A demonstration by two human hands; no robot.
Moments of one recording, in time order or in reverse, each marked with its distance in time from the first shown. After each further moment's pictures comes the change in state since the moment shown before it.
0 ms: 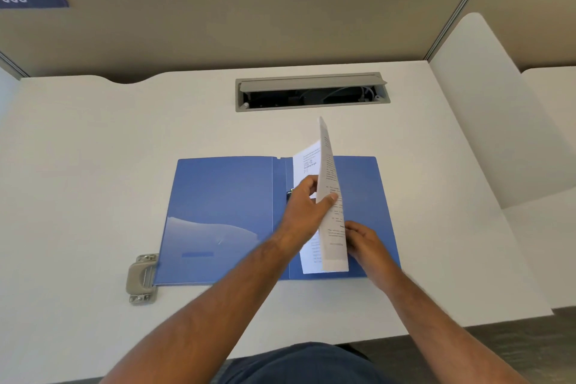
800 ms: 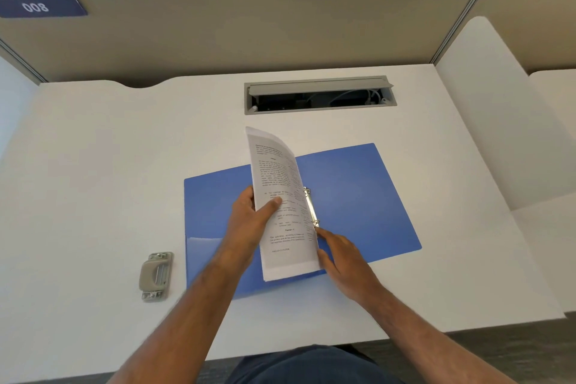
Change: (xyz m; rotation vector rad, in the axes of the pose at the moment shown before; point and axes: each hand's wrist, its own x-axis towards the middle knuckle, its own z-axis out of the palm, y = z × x) left_hand -0.038 -0.011 -0.103 -0.127 0.208 -0.089; right_hand -0.019 0.029 0.047 -0.828 -0.088 -0.372
